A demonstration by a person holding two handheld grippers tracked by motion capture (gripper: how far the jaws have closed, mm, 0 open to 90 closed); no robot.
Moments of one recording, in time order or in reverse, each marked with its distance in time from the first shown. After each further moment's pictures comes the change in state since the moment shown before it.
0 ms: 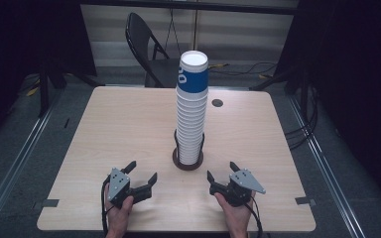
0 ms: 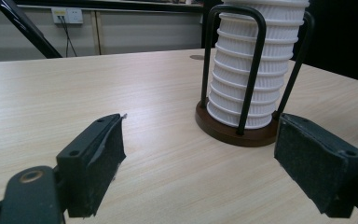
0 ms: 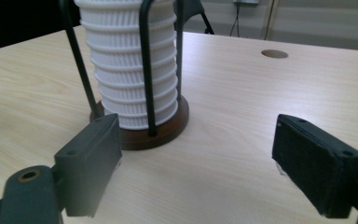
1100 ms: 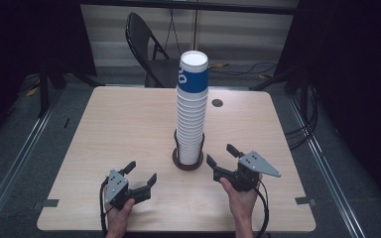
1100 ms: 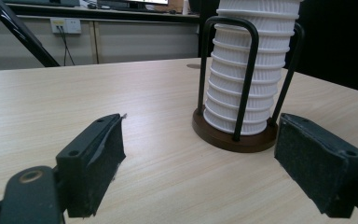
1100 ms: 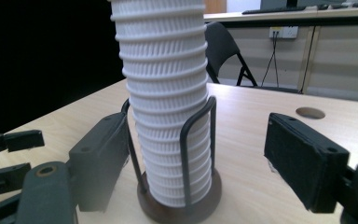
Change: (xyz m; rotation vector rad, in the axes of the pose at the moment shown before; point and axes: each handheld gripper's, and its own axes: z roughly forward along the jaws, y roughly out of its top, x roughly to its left) left arm 0.000 -0.002 -0.004 -0.047 -0.014 -0.010; right arm -0.009 0.068 -0.010 -0.119 0.174 0.047
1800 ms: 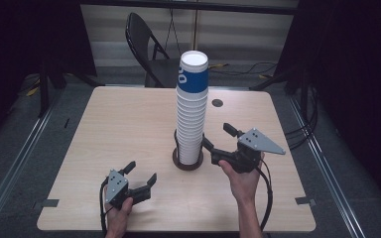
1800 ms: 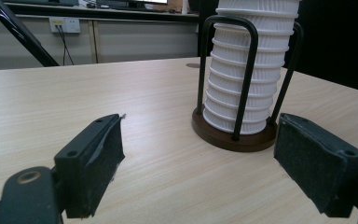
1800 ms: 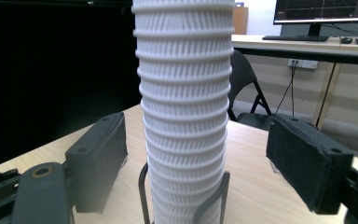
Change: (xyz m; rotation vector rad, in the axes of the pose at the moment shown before) left arm 0.000 0.000 0.000 0.004 -0.004 0.002; right arm 0.006 0.066 0.011 -0.047 0.089 -0.077
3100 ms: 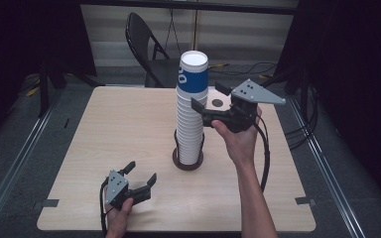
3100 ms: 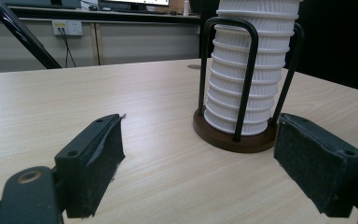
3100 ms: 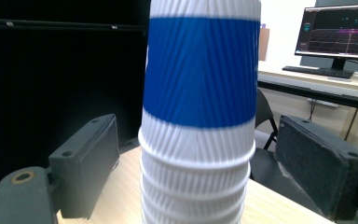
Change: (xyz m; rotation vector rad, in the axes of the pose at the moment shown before) left arm -0.001 0.000 0.000 -0.002 0.004 0.012; right arm -0.006 0.097 0.040 -0.043 0.090 -0.057
